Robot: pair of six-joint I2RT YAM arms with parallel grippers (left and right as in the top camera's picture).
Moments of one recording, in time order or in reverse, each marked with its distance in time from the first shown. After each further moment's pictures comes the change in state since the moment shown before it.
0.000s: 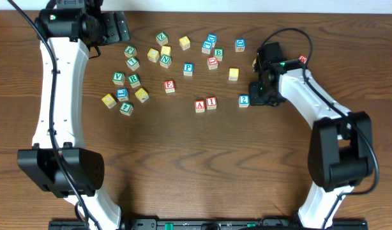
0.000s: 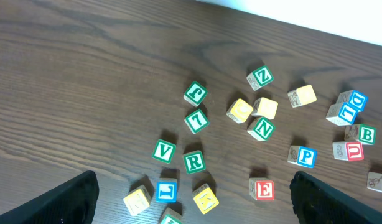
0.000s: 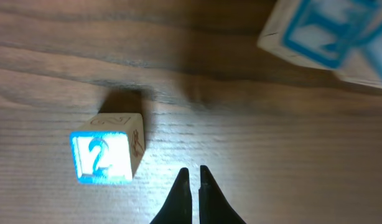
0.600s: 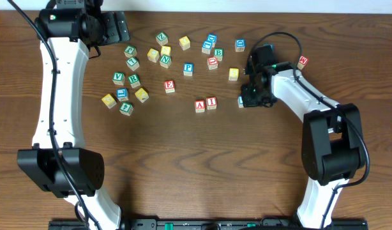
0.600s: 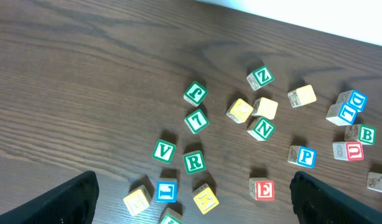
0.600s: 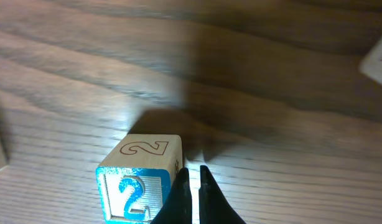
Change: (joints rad) left arm 0.000 0.000 0.000 0.000 0.000 0.000; right arm 0.034 0.058 0.000 0.069 -0.079 -0.041
